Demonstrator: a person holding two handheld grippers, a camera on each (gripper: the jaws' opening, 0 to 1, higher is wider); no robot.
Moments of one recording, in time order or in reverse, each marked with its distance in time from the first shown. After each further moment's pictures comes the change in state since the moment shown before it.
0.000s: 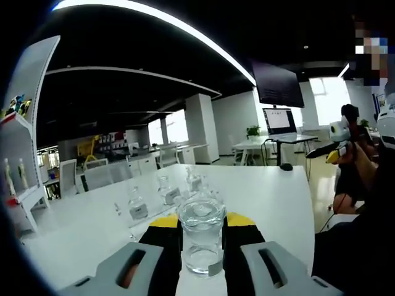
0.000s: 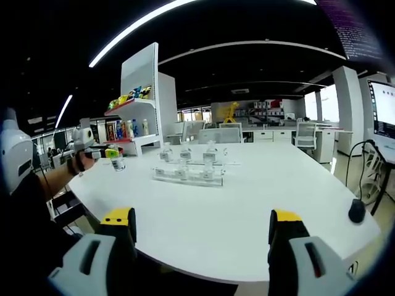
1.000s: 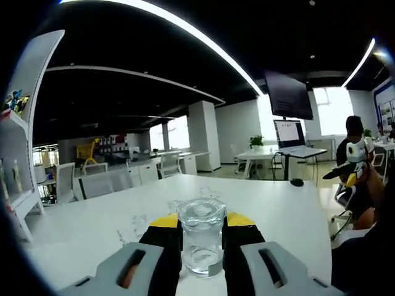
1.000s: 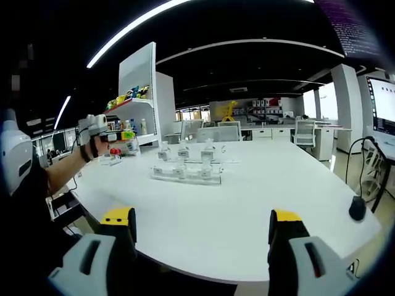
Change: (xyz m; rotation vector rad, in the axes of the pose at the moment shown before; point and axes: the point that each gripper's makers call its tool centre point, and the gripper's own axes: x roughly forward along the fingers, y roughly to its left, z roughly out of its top) left arm 0.066 0.047 0.040 -0.030 -0.048 0.004; right arm 0.005 -0.005 -0.004 0.012 0.009 -0.007
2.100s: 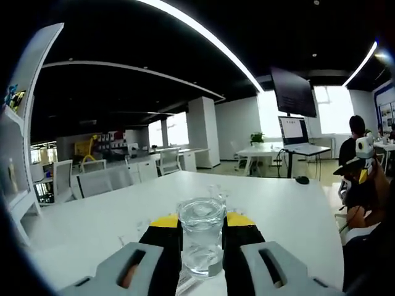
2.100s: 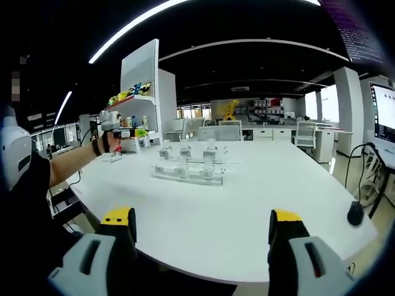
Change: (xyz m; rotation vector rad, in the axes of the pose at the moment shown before) left arm 0.036 0.028 -0.006 -0.004 0.024 -0.011; right arm 0.002 0.009 0.008 -0.029 0.015 0.002
